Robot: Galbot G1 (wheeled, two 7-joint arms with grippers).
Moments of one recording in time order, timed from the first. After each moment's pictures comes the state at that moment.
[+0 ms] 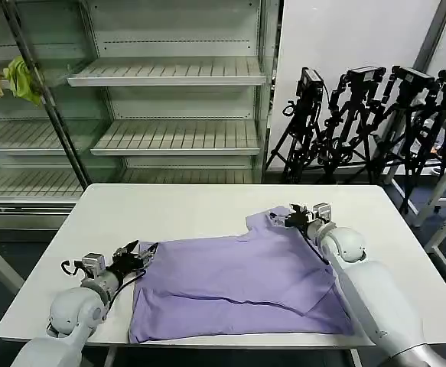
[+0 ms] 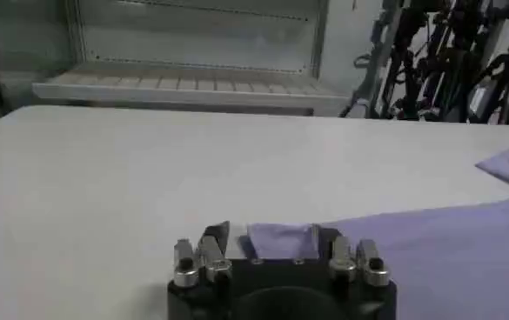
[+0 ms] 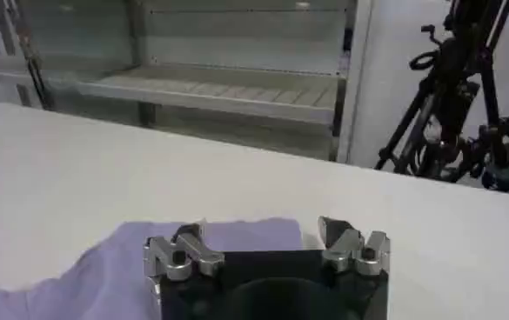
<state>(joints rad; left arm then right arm) 1.09 -1.02 -0.40 -1.74 -0.63 0.55 0.00 -0.57 1.11 0.12 1.27 0.50 -0.43 -0.23</state>
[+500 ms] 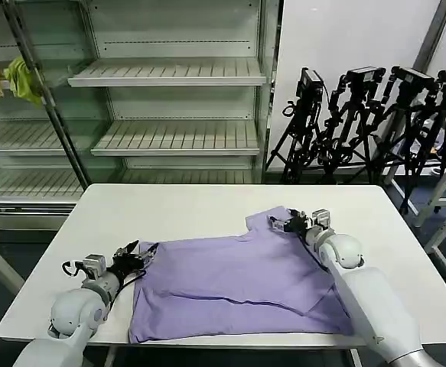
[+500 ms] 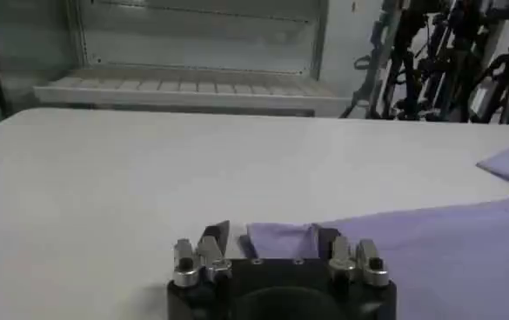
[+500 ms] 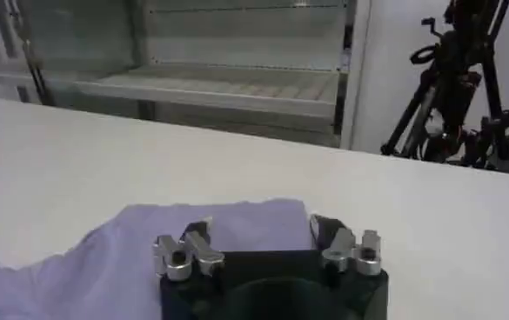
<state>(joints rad) 1.09 -1.03 -0.40 -1.73 -0.62 0.55 0.00 -0.58 1.13 0.12 1.25 0.49 -0.41 -0.23</state>
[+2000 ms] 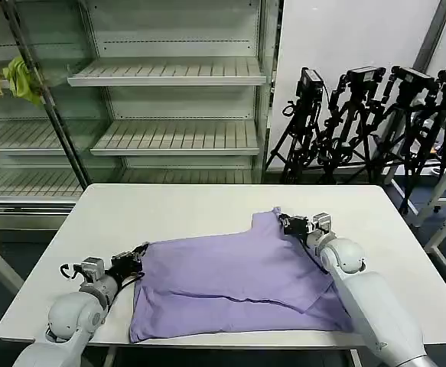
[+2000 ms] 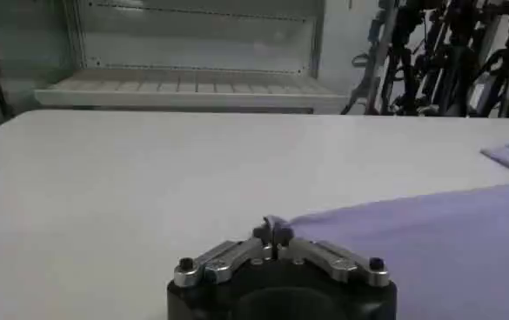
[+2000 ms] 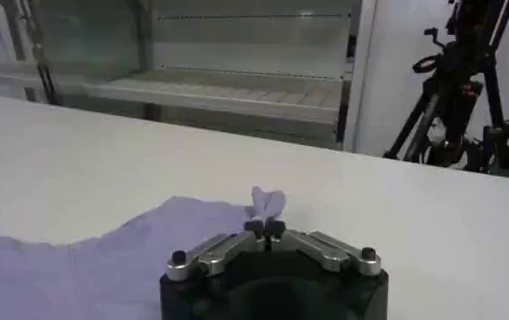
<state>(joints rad) 1.12 -1.03 -0.42 -1.75 -0.59 0.51 0.02 -0.63 1.11 0.13 1.29 0.48 -0.38 -0.24</state>
